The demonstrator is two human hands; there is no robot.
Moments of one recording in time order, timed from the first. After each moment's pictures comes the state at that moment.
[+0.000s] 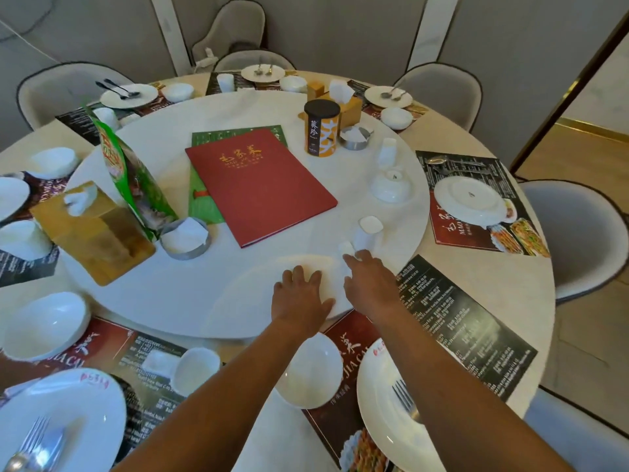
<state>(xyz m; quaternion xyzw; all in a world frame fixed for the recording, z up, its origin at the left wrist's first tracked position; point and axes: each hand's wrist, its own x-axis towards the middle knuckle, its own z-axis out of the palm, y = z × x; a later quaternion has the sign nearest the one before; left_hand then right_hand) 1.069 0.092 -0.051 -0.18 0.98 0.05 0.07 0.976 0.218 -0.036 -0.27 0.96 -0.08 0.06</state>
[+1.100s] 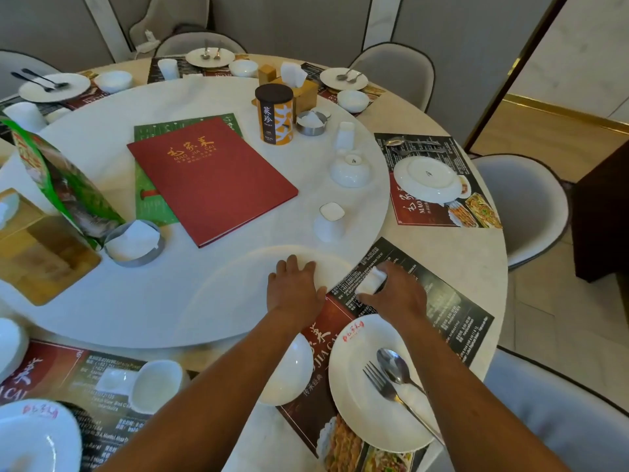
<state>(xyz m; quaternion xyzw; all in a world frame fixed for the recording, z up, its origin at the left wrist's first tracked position) 1.043 0.132 -0.045 -0.13 0.98 0.10 0.07 0.980 0.324 -0.049 -0.04 0.97 -0.21 0.07</state>
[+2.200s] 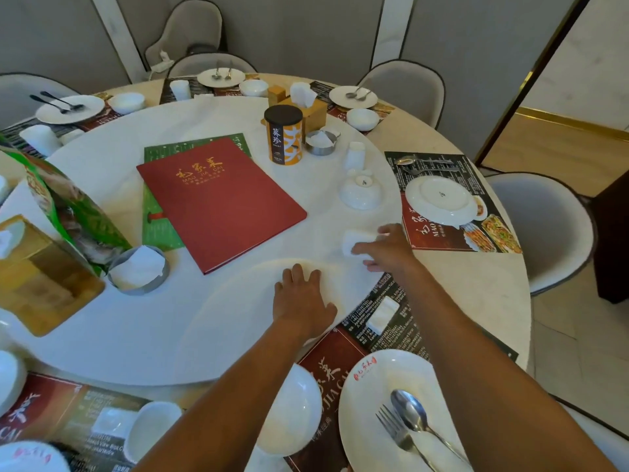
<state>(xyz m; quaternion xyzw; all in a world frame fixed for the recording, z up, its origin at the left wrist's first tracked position) 1.003 0.114 -0.046 -0.13 0.98 0.10 0.10 0.867 0.260 0.003 0.06 0.80 -0.55 0.23</state>
